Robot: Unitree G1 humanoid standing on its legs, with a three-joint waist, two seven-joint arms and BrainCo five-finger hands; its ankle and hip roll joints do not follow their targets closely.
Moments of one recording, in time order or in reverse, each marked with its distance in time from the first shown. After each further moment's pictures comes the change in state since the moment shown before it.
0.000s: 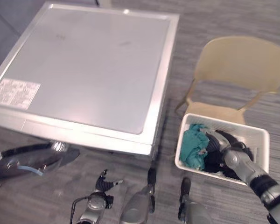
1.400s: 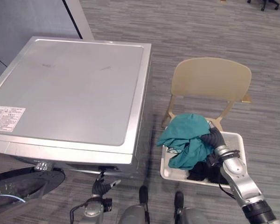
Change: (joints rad) left arm 0.128 -0.033 0.112 -0.197 -0.079 0.022 -0.028; right arm 0.478 0.222 -0.433 -0.729 0.684 -0.021 0.115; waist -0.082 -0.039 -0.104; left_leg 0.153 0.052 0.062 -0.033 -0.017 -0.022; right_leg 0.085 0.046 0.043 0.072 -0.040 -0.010
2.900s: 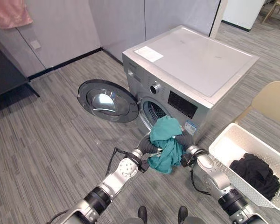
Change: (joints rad) left arm -0.355 0.078 -0.504 -0.427 0.134 -0.006 -0.089; right arm -0.164 0.132 0.254 0.209 0.315 0.041 0.004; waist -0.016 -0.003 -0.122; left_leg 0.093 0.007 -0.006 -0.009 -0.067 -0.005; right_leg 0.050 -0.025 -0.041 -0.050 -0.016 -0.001
